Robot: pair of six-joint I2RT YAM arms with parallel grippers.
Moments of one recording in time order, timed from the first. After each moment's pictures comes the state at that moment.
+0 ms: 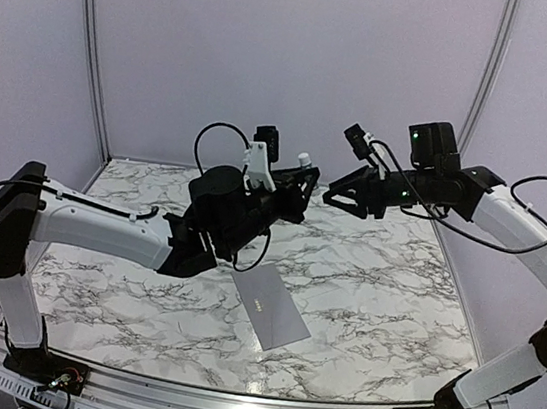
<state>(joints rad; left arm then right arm) -1.10 1.83 1.27 0.79 -0.42 -0.39 0.53 1.44 1.41 -0.56 -0.66 -0.18</state>
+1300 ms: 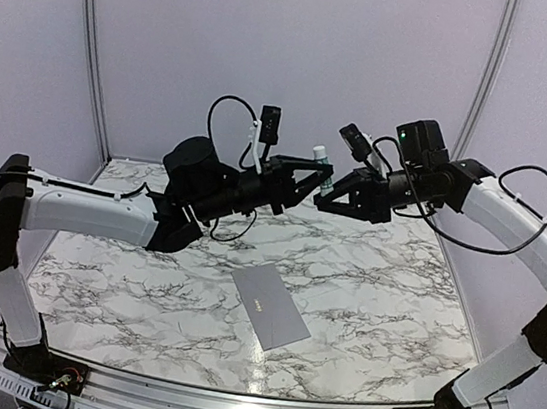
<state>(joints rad) -0.98 1.76 1.25 0.85 0.35 -0.50 0.52 1.52 1.47 -0.68 -1.22 -0.31</state>
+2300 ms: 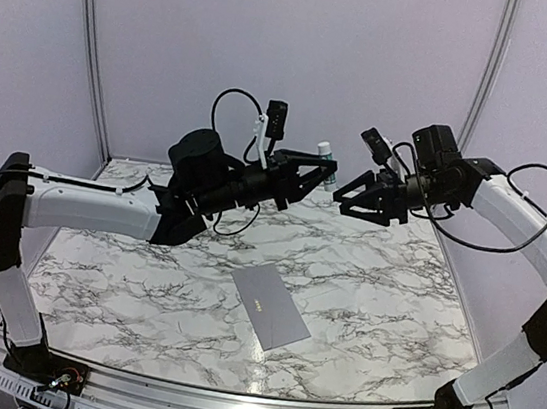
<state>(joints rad) -0.97 1.78 1.31 0.78 0.28 -0.41 0.40 1.50 1.48 -0.81 -1.17 -0.48</state>
